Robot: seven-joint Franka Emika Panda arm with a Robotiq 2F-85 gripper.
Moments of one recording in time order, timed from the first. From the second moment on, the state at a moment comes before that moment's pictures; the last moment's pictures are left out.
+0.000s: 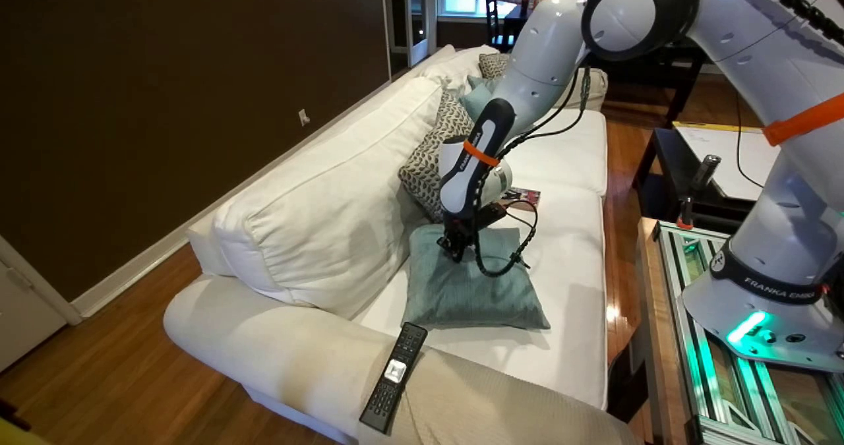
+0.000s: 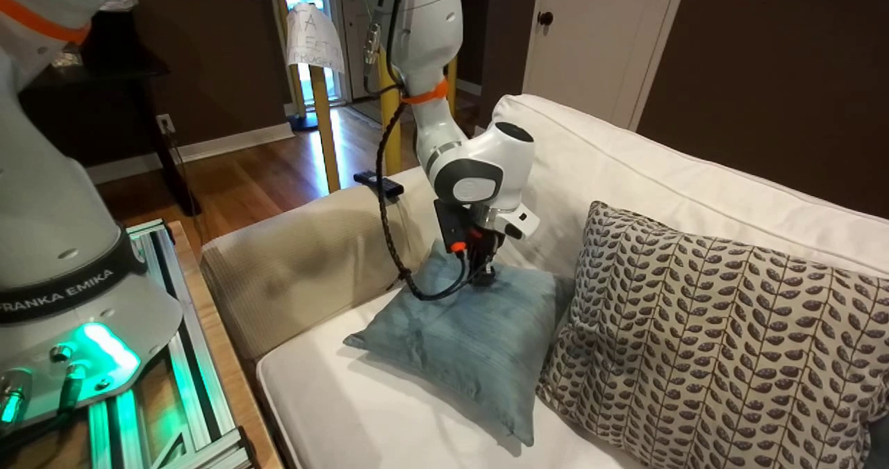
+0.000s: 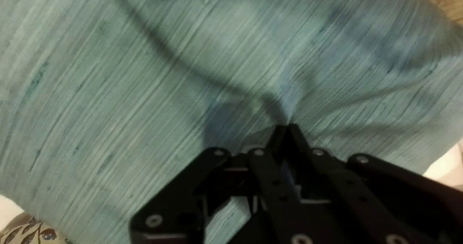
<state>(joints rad) -0.18 0.87 -0.01 -1.96 0.19 2.75 0.12</state>
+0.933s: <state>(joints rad) -0.14 0.41 -0.09 -2.34 0.19 2.65 0.18</state>
